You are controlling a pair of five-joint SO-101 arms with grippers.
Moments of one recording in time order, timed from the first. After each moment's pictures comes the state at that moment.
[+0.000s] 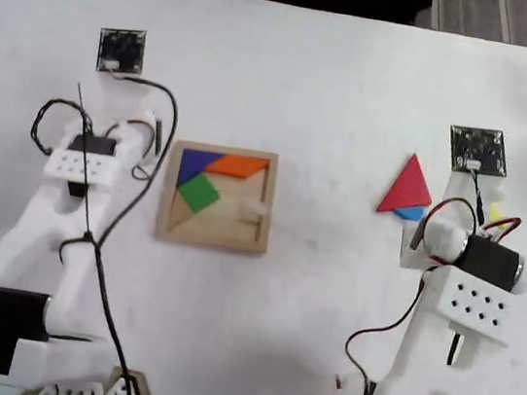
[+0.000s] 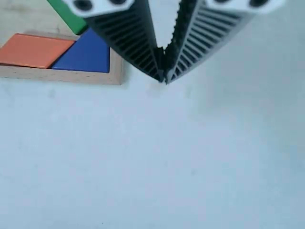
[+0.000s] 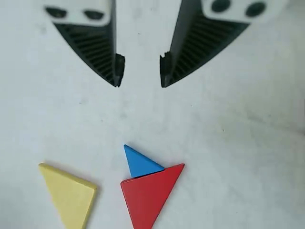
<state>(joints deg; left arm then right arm) -6.0 -7.3 37.4 28.6 4.2 14.2 -37.8 33.9 75.9 19.7</state>
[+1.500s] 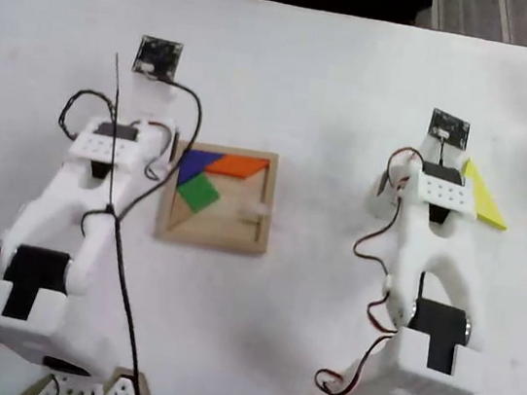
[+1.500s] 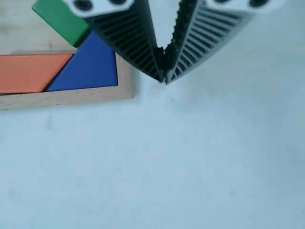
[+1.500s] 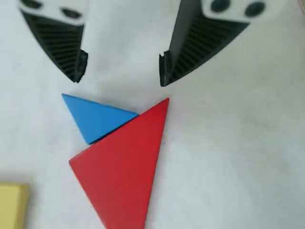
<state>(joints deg) -3.1 5.6 28.8 32.5 -2.7 6.3 8.4 20.2 54.8 -4.2</state>
